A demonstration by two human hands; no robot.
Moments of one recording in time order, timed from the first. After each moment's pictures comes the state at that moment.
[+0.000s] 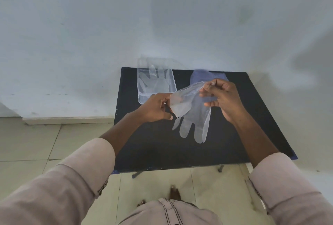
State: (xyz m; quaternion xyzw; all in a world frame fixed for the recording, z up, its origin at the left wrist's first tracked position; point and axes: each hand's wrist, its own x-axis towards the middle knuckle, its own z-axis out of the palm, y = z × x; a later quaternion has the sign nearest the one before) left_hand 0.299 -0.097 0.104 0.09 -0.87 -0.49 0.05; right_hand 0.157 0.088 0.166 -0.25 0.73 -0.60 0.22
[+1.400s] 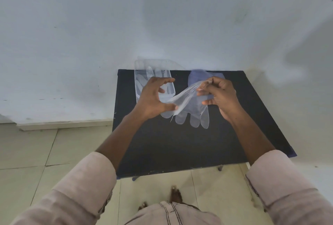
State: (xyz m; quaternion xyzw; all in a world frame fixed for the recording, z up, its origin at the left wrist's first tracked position) left_hand 0.292 -0.111 0.119 0.16 -0.85 -0.47 0.18; right_hand 0.154 0.072 0.168 -0.24 0.74 -0.60 0.20
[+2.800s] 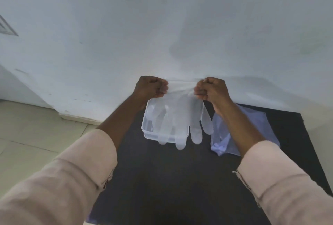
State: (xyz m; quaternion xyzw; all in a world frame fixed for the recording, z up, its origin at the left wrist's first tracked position) left_hand 0.143 -0.255 0.126 0.39 -0.61 -0.65 0.22; right_hand -0.033 -0.116 0.138 -0.23 0.69 -0.59 0.35
